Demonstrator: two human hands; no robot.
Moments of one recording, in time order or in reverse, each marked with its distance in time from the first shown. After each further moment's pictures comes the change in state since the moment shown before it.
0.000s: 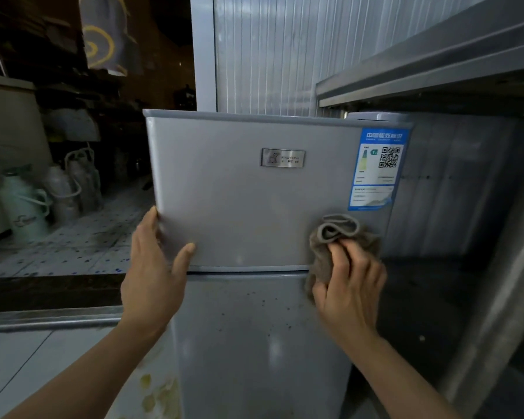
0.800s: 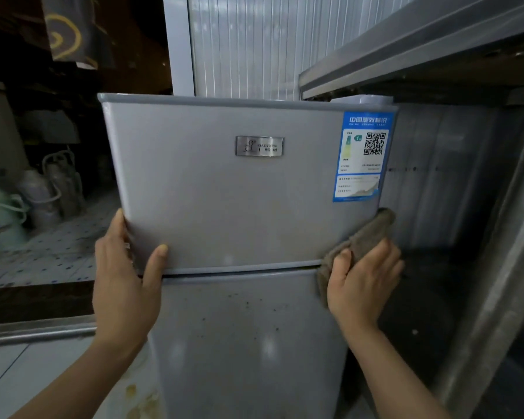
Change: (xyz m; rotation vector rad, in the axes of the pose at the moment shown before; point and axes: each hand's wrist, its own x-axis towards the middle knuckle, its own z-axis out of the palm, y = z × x) left_hand -0.004 -0.006 0.013 -0.081 0.086 0.019; right_hand 0.013 0.020 0.012 0.088 0.000 0.603
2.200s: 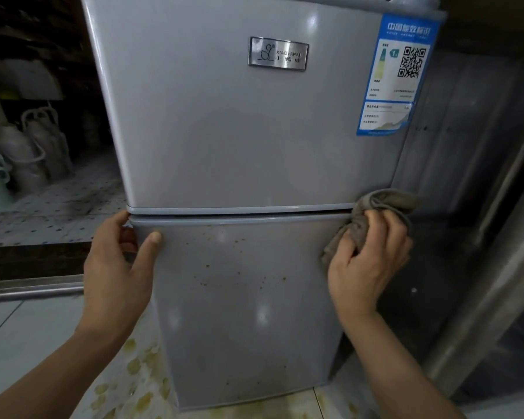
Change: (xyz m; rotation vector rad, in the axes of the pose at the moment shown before) left_hand -0.042 -0.047 0.000 -0.080 -0.140 -0.160; right_hand -0.047 0.024 0.009 0.069 0.160 -0.208
